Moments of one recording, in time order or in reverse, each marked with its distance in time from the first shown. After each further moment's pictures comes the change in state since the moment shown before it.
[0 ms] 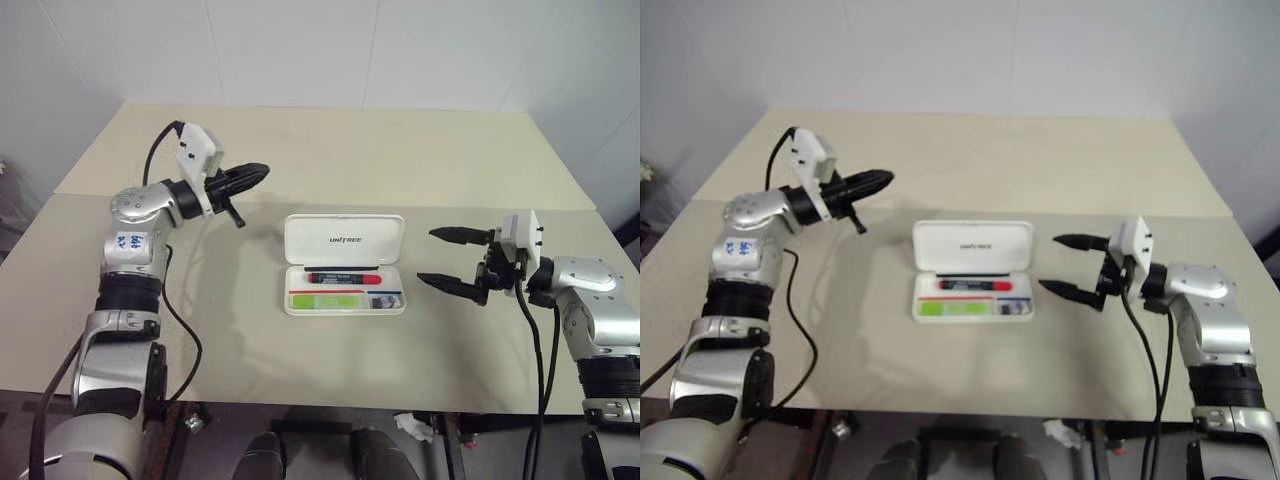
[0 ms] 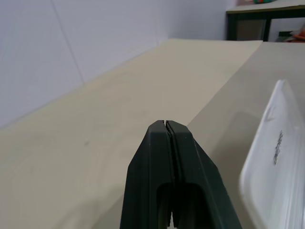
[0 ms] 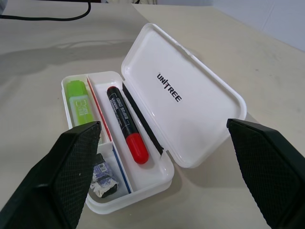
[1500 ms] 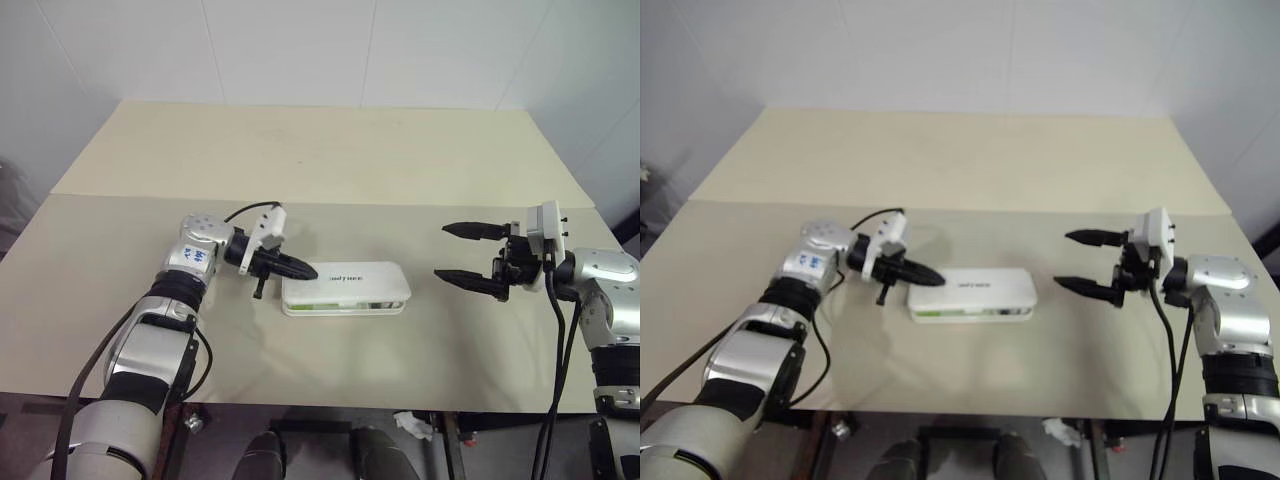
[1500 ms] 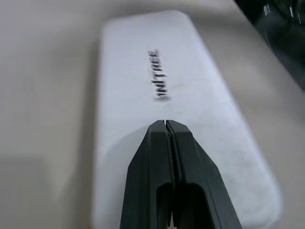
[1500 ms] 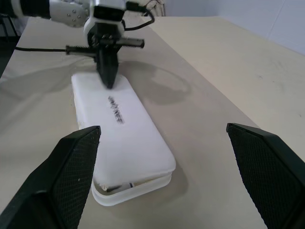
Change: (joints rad) left arm -0.048 -0.115 -0.315 0.246 0.149 -0.159 -0.593; right arm -0.064 -0.043 -0.036 0.108 0.038 0.008 0.130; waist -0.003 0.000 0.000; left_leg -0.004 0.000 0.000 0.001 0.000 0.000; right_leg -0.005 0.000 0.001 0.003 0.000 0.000
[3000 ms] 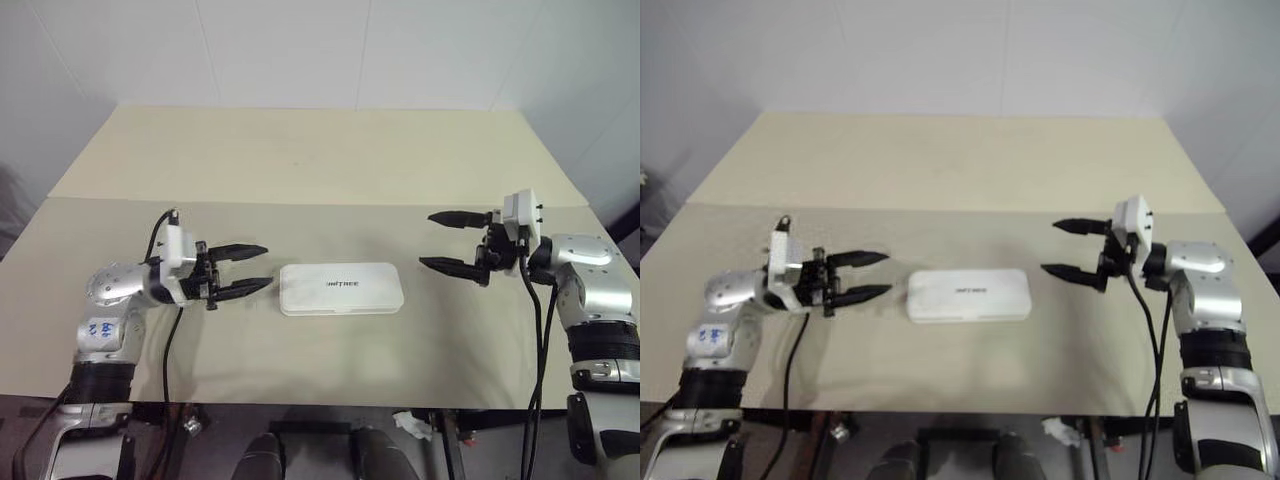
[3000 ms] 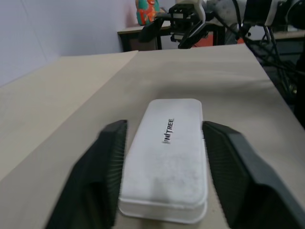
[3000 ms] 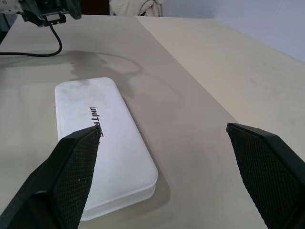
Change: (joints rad) left arm 0.599 0.190 0.379 -0.769 -0.431 0.101 0.220; right arm -0.159 0.066 0.052 0.176 -0.090 -0.076 0.018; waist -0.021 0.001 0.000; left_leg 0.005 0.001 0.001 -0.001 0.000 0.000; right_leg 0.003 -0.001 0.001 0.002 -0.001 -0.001
